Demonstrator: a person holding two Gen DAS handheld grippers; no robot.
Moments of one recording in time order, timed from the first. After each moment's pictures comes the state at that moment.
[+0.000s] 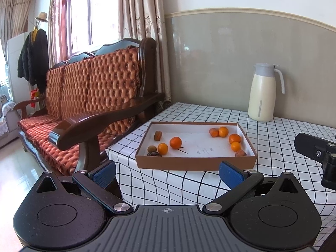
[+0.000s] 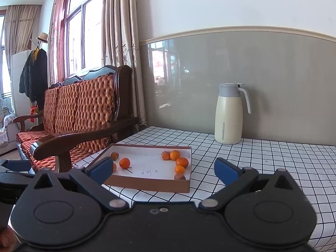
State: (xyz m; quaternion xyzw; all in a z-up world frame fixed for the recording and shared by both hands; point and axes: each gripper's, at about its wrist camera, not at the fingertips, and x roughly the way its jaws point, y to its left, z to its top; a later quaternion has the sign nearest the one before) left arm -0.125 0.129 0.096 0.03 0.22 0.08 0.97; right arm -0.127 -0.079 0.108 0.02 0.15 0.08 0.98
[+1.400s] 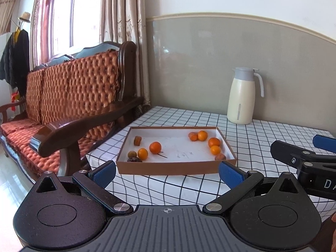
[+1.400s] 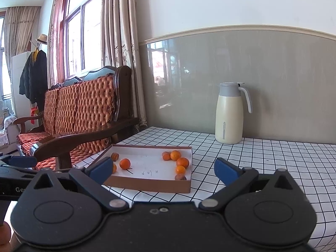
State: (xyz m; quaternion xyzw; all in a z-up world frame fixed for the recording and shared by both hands) left arm -0.125 0.129 0.104 0.02 0.21 0.01 0.98; right arm -0.124 -0.079 0.110 0.03 0.15 0.08 0.98
